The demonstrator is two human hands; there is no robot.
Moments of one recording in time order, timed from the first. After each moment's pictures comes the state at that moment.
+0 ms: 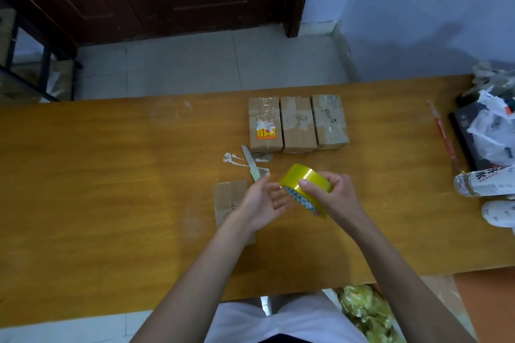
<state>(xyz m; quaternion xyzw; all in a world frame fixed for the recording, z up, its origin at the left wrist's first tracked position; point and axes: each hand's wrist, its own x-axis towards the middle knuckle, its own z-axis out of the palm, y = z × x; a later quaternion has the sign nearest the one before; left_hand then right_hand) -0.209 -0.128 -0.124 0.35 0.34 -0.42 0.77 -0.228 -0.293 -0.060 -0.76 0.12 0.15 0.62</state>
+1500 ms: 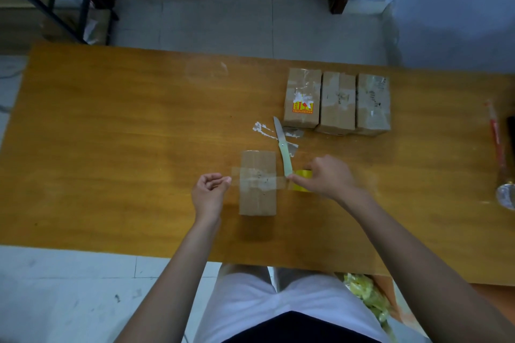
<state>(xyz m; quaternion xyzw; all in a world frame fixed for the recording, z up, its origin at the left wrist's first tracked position) -0.282 -0.011 -0.161 0.63 0.47 -0.03 0.61 -0.194 -0.253 -0.142 -0.96 -0.15 0.24 0.08</state>
